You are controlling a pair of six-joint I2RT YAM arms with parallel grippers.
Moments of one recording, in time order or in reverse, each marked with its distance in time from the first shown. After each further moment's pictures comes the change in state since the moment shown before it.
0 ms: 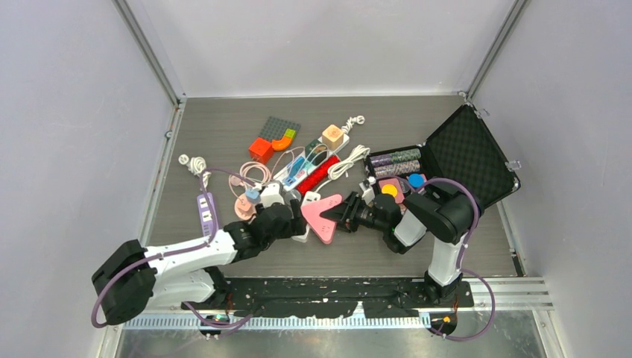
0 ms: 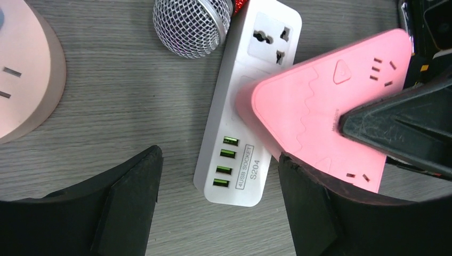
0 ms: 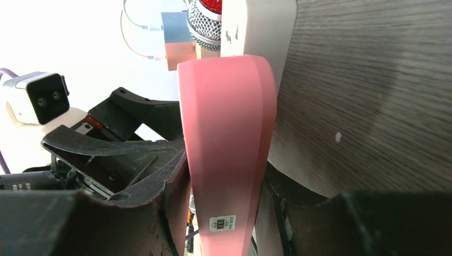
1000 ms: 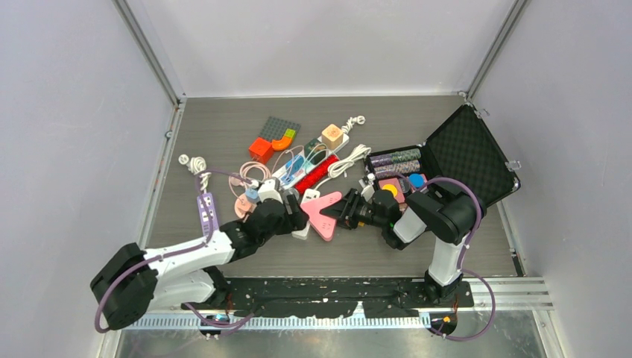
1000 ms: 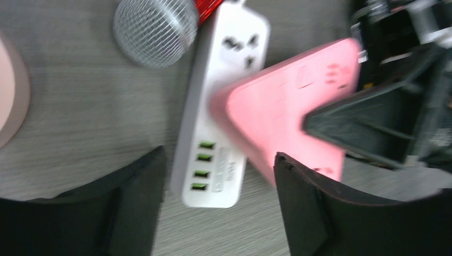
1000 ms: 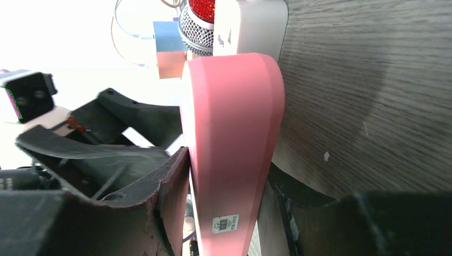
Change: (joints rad) left arm 0.081 0.008 -0.042 0.114 0.125 -0.003; right arm -0.011 -0.019 0.043 -0.105 0.000 -0.069
